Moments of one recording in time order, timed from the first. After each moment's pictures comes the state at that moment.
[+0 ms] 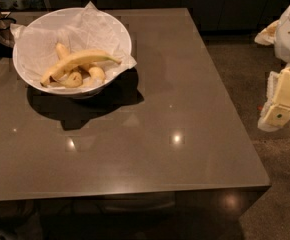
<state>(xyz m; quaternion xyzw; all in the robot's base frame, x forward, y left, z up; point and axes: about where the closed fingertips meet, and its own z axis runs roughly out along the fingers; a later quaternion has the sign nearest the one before) 0.438 -0.217 0.976 -0.60 0.78 -0.03 0.16</state>
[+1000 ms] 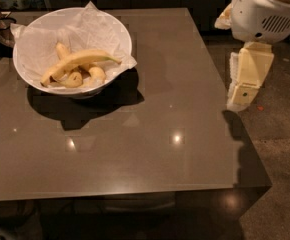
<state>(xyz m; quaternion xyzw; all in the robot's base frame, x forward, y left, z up) 0.467 -0.162 0.991 -0.66 0.73 -0.04 0.14</state>
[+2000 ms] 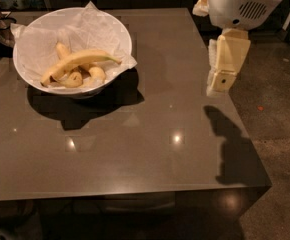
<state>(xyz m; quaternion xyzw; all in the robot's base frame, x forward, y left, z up) 0.486 -0.122 1.006 -0.70 0.70 -0.03 0.18</state>
